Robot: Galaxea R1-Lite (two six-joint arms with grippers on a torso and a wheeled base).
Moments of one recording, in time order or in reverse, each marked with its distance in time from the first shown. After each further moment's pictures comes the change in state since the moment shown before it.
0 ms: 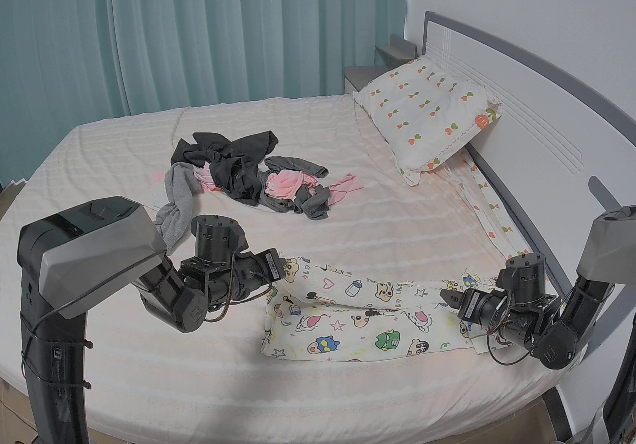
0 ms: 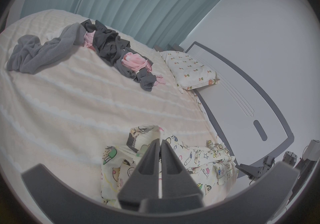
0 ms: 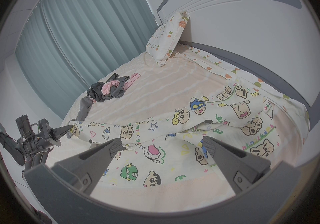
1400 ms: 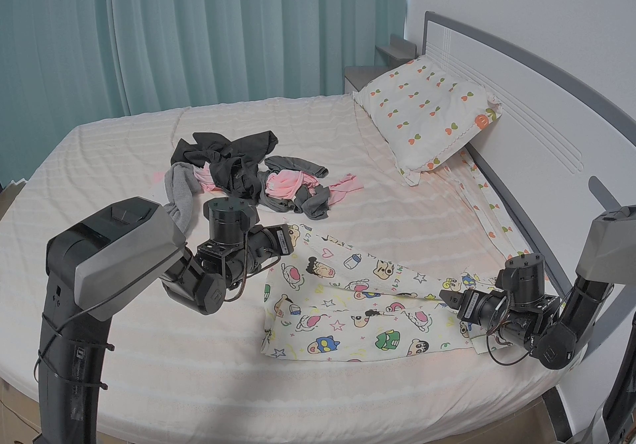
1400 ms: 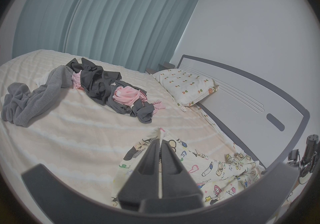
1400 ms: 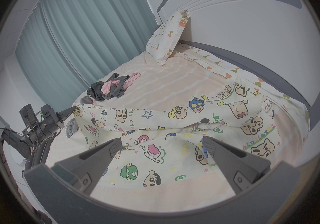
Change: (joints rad) left arm 0.008 0.128 -0.246 -0.044 0.124 0.226; right arm 0.001 0.004 -0.001 0.000 0.003 0.000
